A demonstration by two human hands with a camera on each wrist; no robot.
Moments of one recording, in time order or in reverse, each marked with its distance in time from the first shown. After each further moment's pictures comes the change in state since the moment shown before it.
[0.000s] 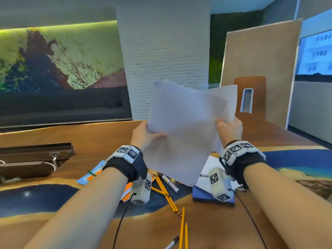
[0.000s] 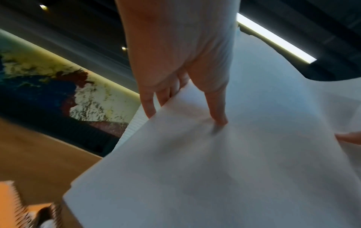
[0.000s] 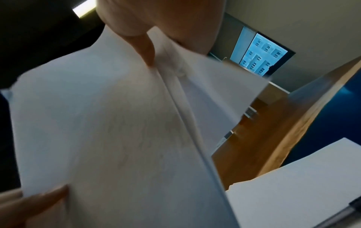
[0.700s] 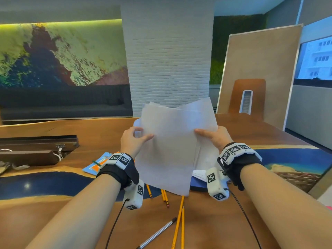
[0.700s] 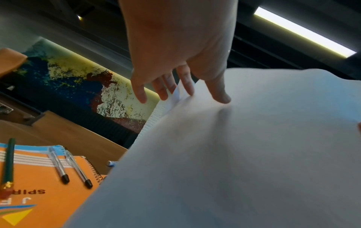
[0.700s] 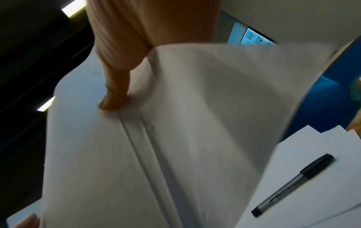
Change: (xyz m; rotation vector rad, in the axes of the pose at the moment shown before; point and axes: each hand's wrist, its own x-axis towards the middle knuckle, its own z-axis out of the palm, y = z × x) left_hand -0.048 -0.035 -0.022 -0.044 0.214 -0.033; right_hand -0.043 0.002 -0.014 0.114 -0.448 0.139
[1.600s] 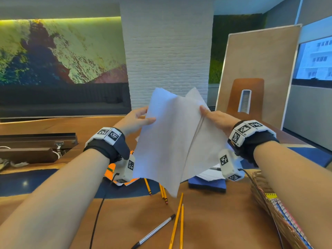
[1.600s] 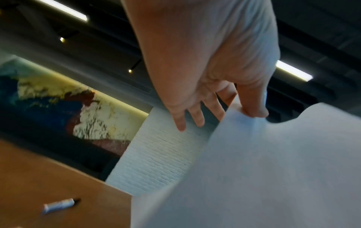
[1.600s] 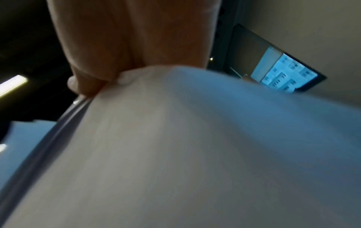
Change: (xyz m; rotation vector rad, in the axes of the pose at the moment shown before) left_hand 0.016 0.061 -0.032 -0.160 -0.505 0.201; right_hand 0.009 -0.053 -0.013 -0.446 -0.260 0.099
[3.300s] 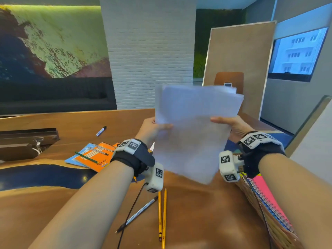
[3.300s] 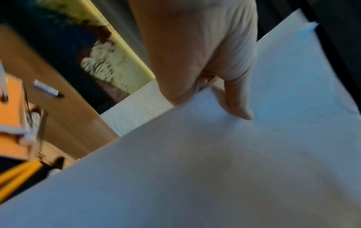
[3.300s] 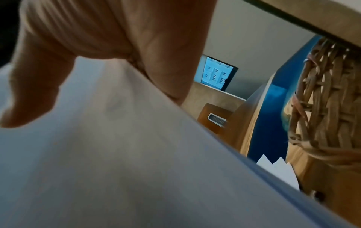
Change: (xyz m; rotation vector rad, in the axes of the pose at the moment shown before) left_hand -0.023 0.006 0.115 -0.525 0.026 -0.167; right_hand -0.047 0.084 -0.048 0.635 0.065 -0.200
